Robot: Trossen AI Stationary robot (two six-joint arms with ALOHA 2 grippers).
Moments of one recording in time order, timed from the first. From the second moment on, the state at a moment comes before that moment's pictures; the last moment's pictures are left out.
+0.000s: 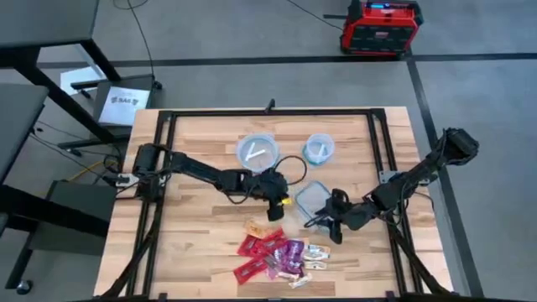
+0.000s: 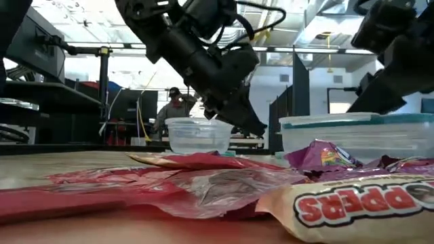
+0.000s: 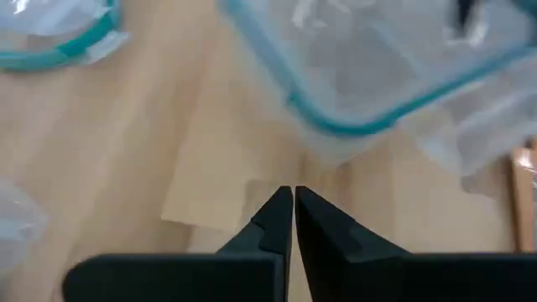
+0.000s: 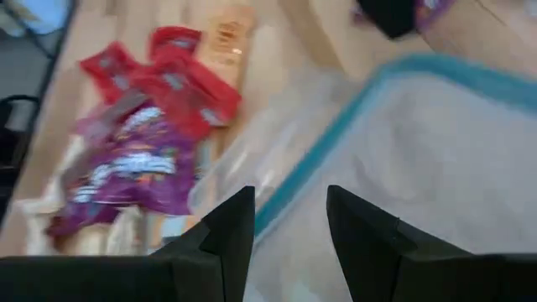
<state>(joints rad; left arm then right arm) -0.05 1.93 1.14 0.20 -0.14 -0.18 0.56 1.28 0.44 0.18 0.44 0.63</state>
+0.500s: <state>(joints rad) -0.15 1.97 1.33 0.28 0.00 -0.14 0.77 1.05 0.54 -0.49 0.50 1.04</state>
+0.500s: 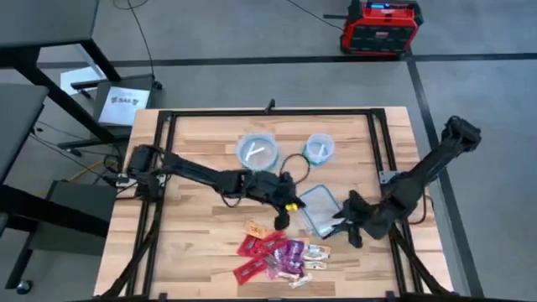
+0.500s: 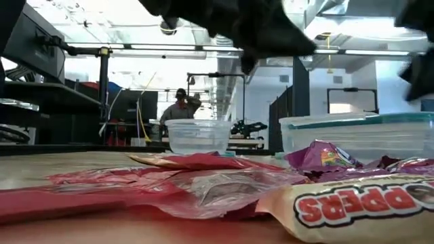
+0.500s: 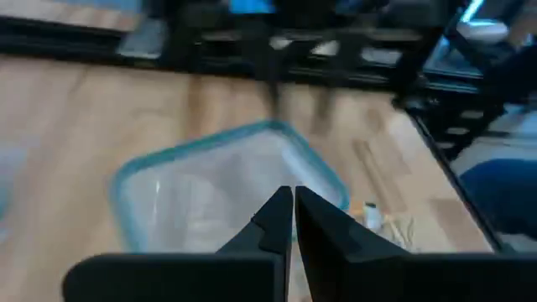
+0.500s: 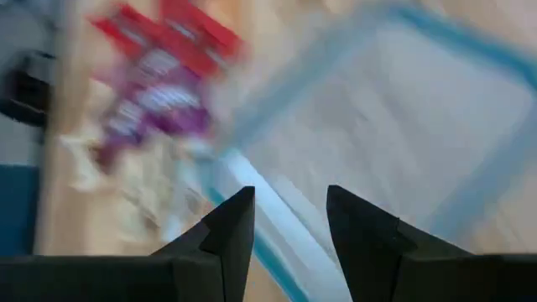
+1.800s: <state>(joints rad) -0.12 2.01 1.48 -0.01 0.07 0.05 0.88 1.70 0.50 0.46 0.85 1.36</state>
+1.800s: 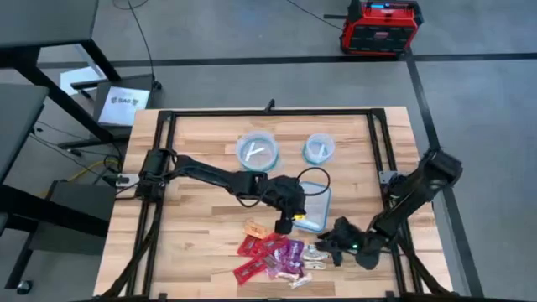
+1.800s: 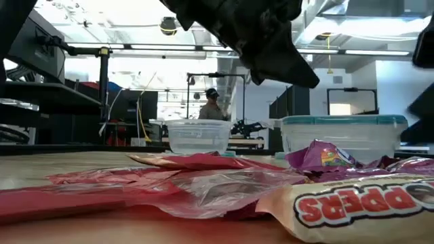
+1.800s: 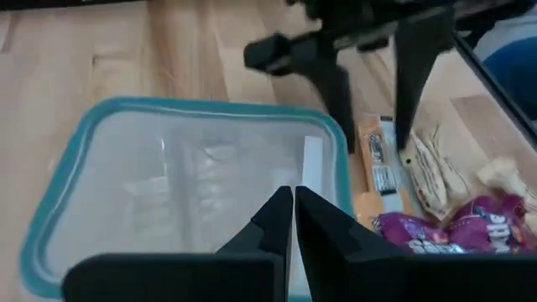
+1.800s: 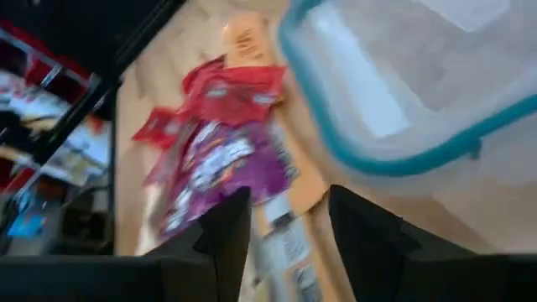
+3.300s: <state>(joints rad) -0.10 2.01 1.45 0.14 0.07 0.00 1.06 1.53 0.46 0.19 0.88 1.35</state>
